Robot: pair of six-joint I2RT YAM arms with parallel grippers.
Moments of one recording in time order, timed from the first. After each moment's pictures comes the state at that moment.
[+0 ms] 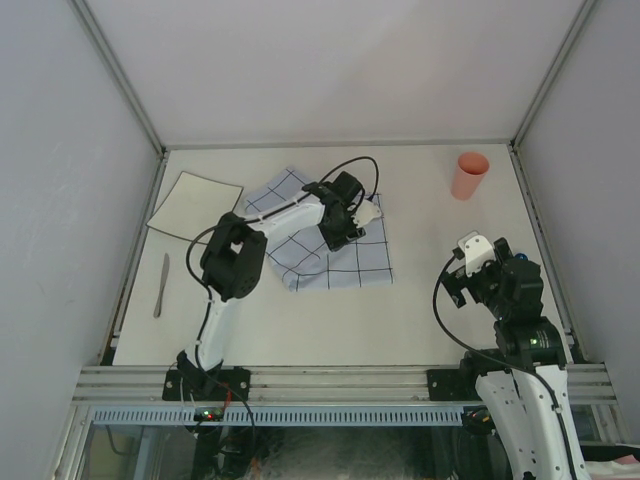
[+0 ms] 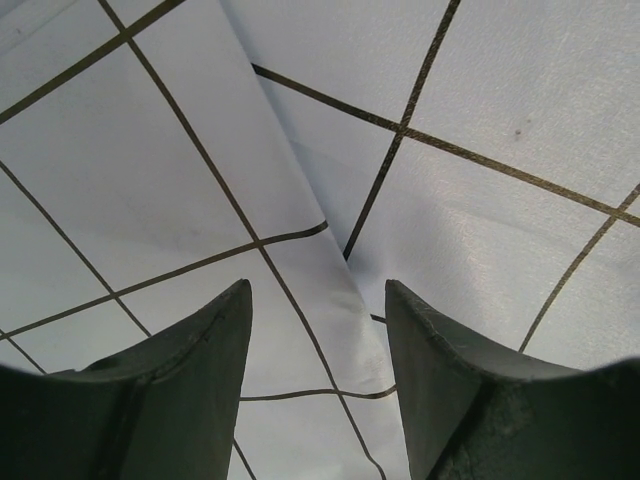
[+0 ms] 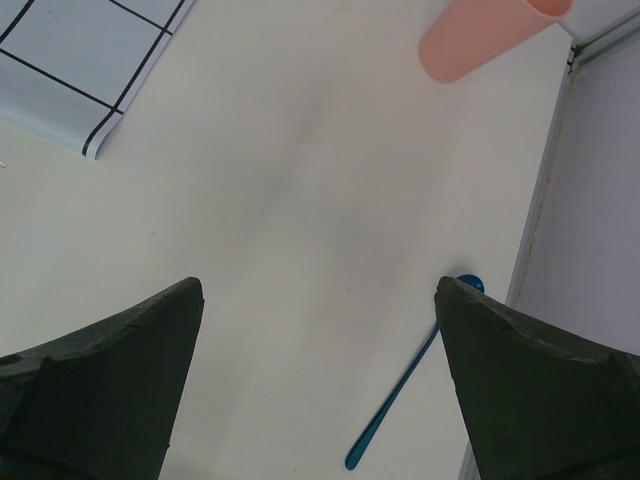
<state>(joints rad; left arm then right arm) -0.70 2.21 1.79 -0.77 0.03 0.47 0.07 0.42 0.63 -0.72 -0.13 -0.52</state>
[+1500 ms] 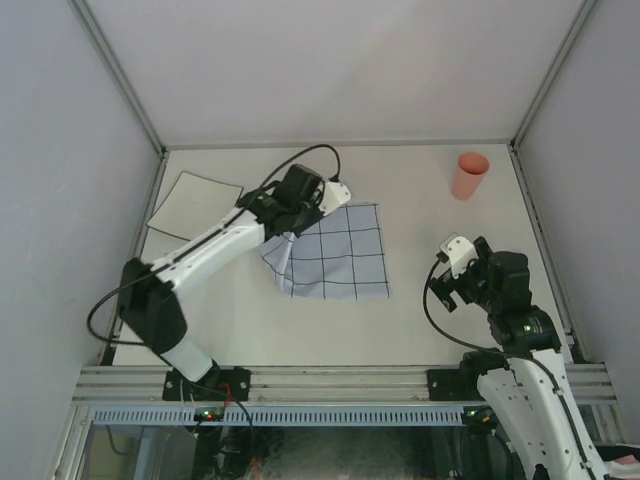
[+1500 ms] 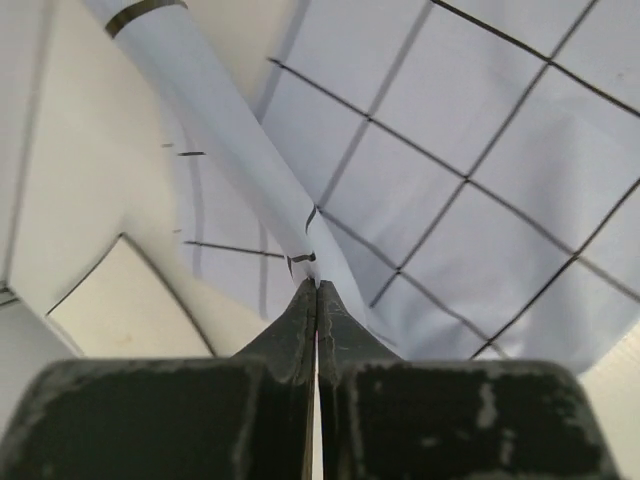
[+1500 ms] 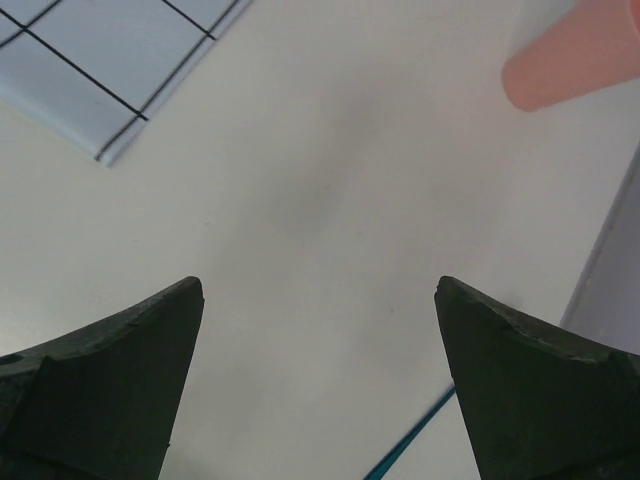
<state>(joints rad) -0.70 1.69 1.45 -0.68 -0.19 0.47 0.14 0.48 0.61 -0.72 -0.20 -0.55</state>
